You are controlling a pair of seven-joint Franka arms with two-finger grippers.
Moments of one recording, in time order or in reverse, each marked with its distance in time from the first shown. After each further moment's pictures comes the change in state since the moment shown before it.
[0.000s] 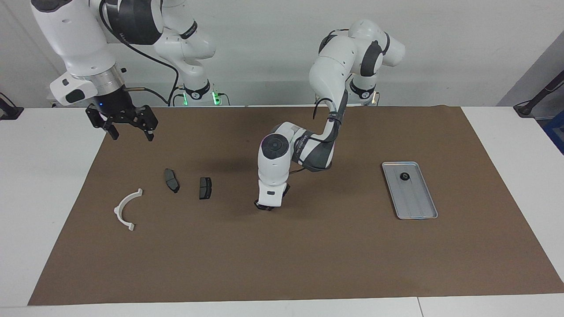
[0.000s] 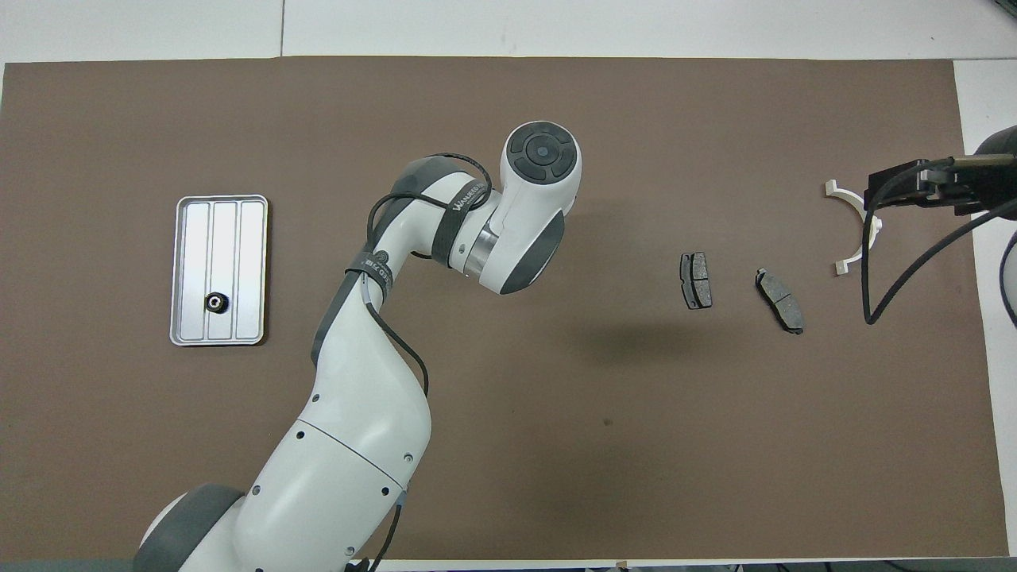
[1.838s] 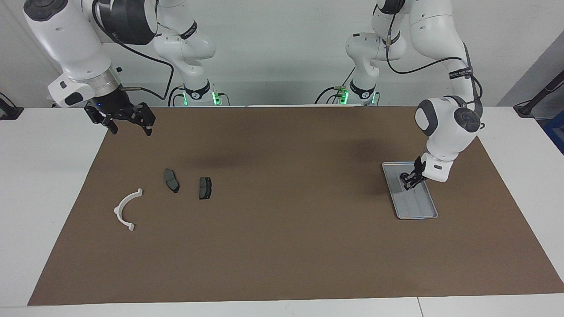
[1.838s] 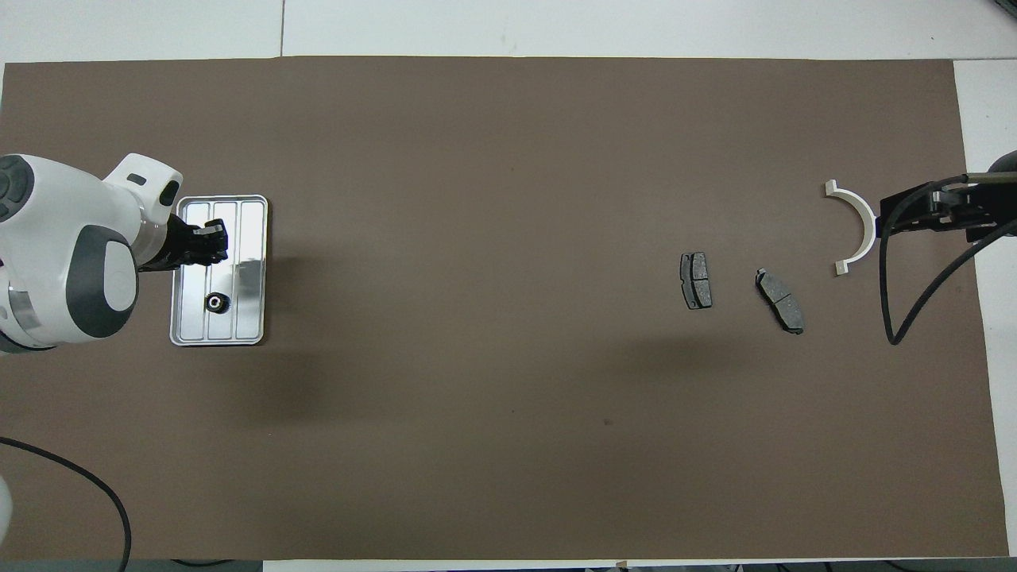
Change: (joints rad) left arm 0.588 -0.670 0.036 -0.990 0.045 0.316 1.007; right arm -0.019 0.000 -0.005 0.008 0.000 -0.098 -0.024
